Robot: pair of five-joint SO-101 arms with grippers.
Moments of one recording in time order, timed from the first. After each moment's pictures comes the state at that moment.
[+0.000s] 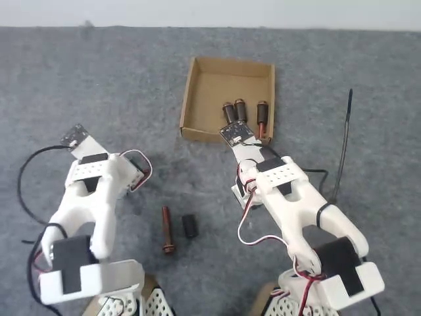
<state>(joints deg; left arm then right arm) -17.9 -4.1 50.1 49.4 42.9 -25.1 -5.6 46.3 46.9 9.5</state>
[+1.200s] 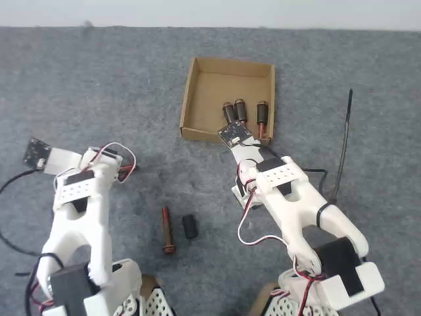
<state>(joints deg) -23.6 -17.0 60.8 30.3 59.0 -25.1 -5.6 46.3 46.9 11.5</state>
